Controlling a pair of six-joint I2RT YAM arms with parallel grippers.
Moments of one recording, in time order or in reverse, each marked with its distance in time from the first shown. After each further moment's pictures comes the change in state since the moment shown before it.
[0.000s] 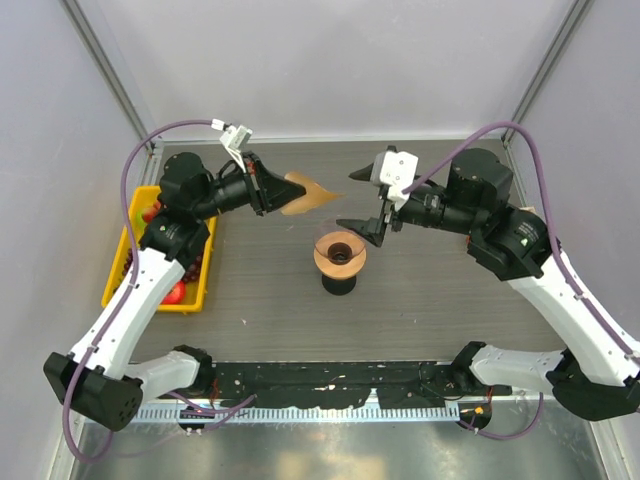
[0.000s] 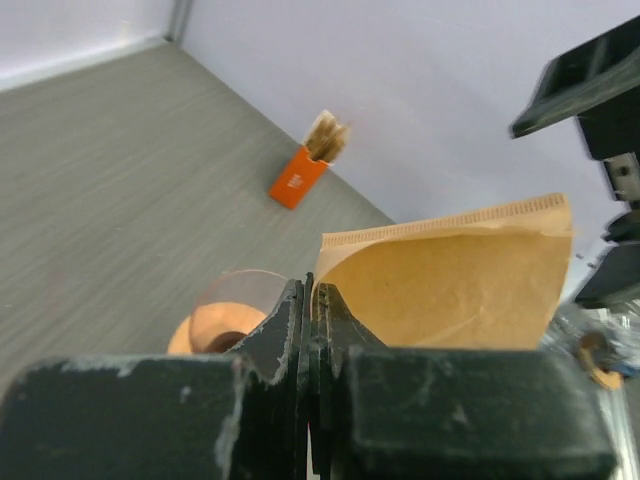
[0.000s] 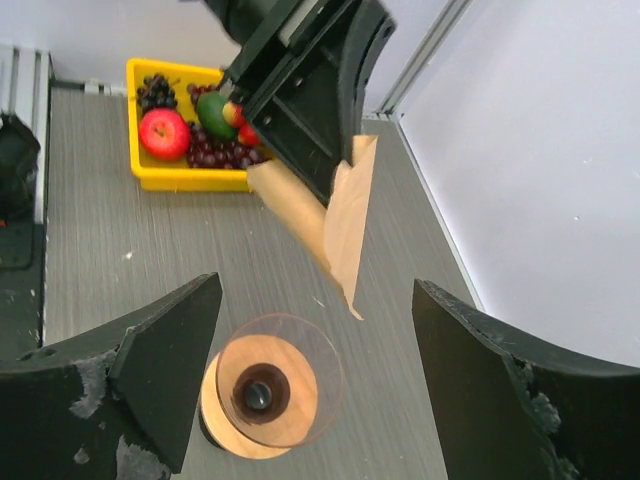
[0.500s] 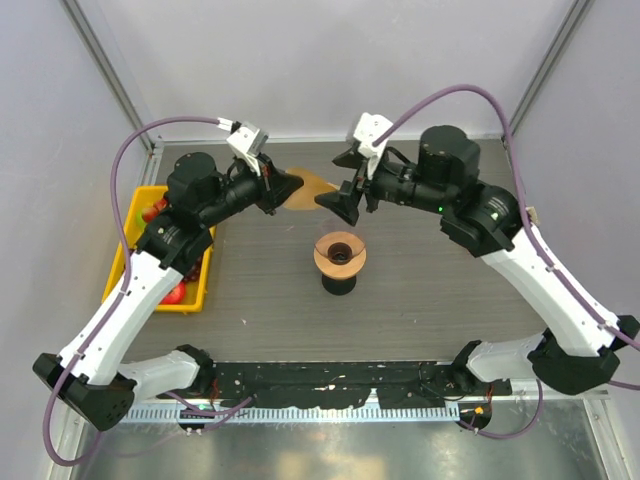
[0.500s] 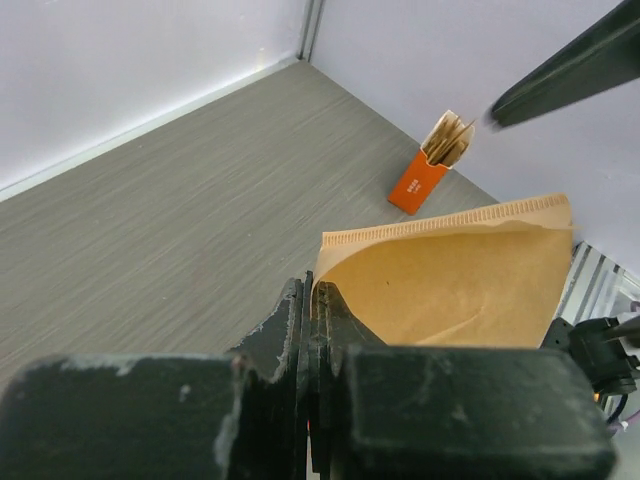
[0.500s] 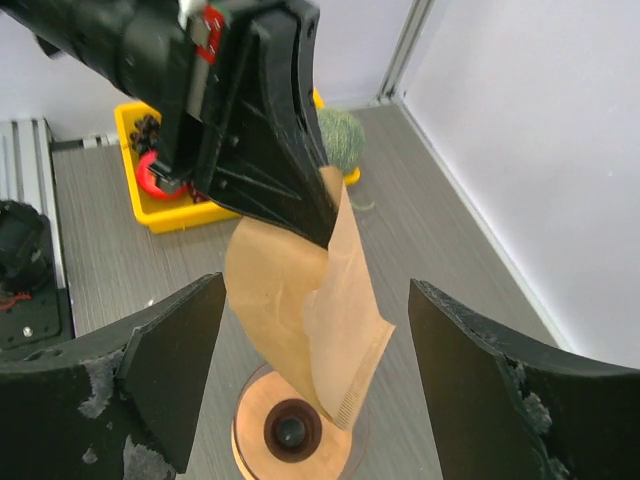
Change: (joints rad) left arm -0.148 -0.013 0.124 -0.230 -0.397 0.332; right arm 0.019 0.149 0.172 0.026 0.104 0.235
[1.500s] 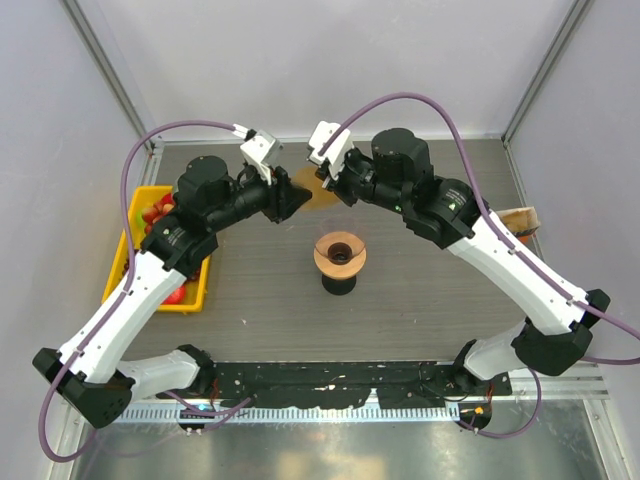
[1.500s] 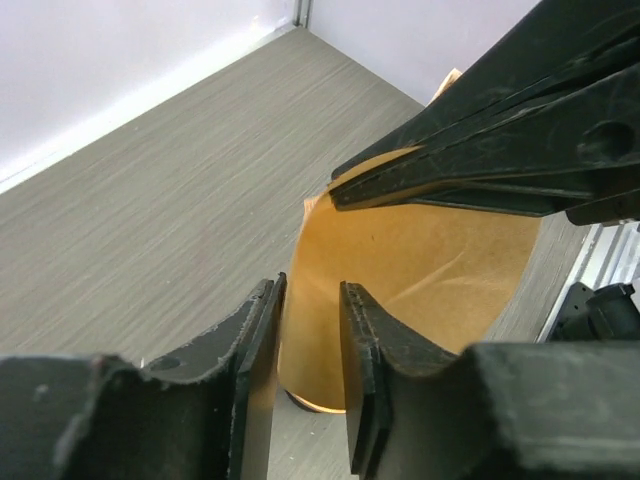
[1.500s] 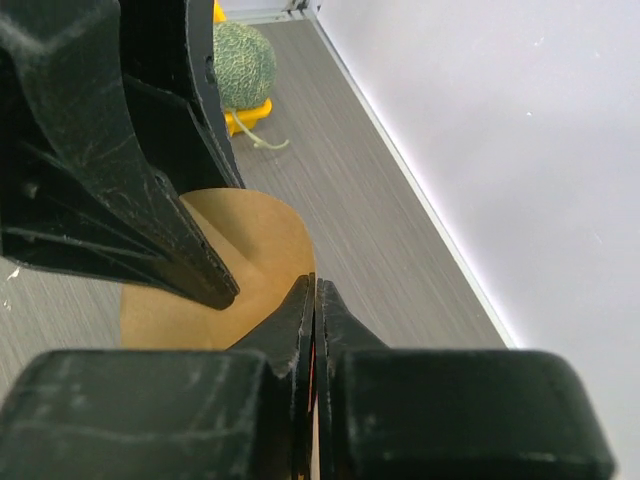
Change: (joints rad) left arm -0.069 0.008 0.015 -0.066 -0.048 0.089; right arm 0.092 0.158 0.046 -0.058 0.321 -0.169
